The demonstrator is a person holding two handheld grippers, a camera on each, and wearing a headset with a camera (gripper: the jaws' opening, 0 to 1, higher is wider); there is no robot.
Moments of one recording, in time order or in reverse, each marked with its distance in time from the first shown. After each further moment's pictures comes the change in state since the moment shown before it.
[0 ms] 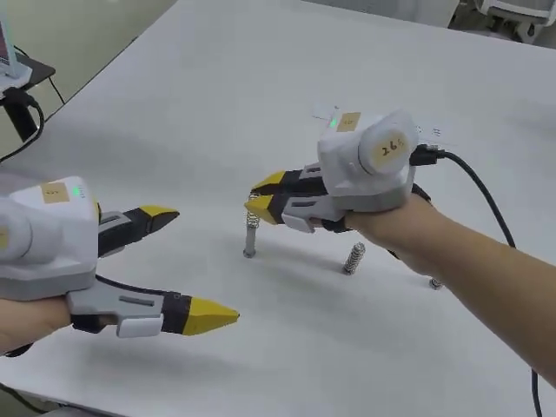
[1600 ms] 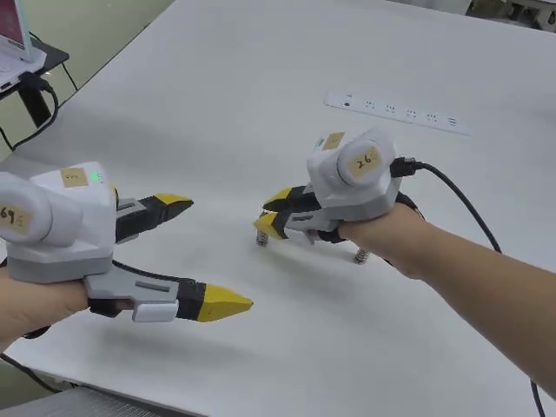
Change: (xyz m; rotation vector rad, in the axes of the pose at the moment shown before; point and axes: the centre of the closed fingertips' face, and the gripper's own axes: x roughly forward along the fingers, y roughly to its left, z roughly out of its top) left arm 0.001 -0.001 -0.002 0.002 0.011 -0.001; right arm 0.024 0.004 -0.043 0.073 0.101 0.000
